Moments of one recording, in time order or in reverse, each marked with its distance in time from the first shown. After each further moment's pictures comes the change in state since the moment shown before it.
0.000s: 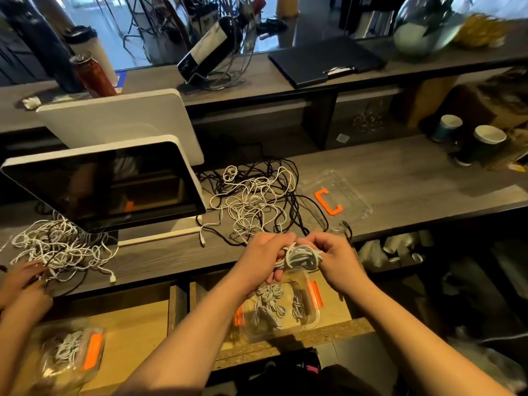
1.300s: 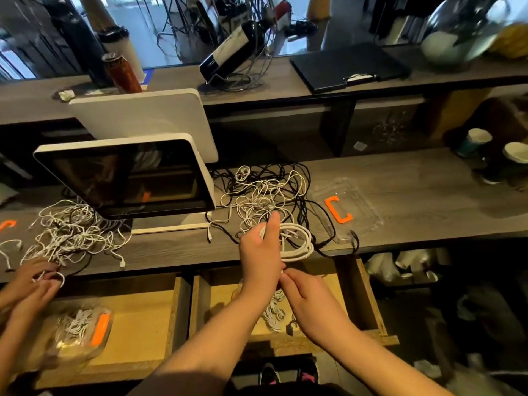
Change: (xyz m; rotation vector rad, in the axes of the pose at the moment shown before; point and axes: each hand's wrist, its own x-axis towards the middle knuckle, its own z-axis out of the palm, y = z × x) left_hand 0.006 0.005 0.040 -0.096 0.702 0.160; right_hand -0.041 -0.014 0.031 -0.372 -0.210 0.046
